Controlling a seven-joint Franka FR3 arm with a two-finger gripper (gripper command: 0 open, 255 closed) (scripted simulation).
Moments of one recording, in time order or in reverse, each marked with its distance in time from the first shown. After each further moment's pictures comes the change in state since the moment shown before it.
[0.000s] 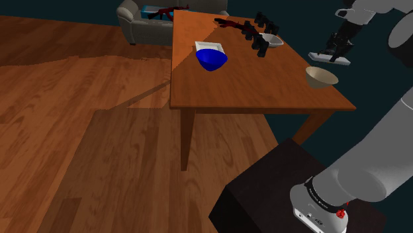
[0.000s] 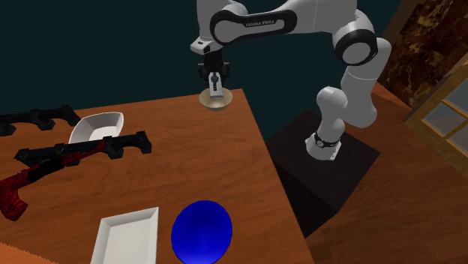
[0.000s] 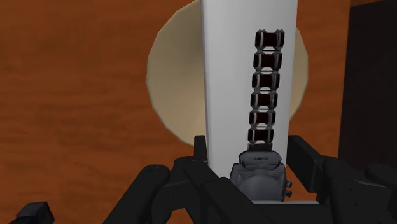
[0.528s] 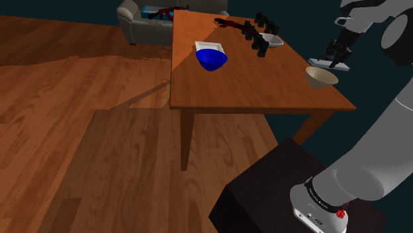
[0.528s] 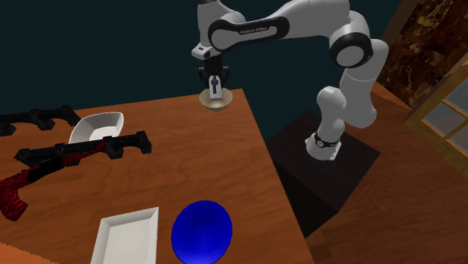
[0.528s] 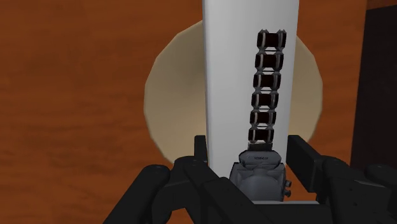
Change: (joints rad) arm -0.040 0.045 -0.007 -0.042 0.040 0.064 -0.064
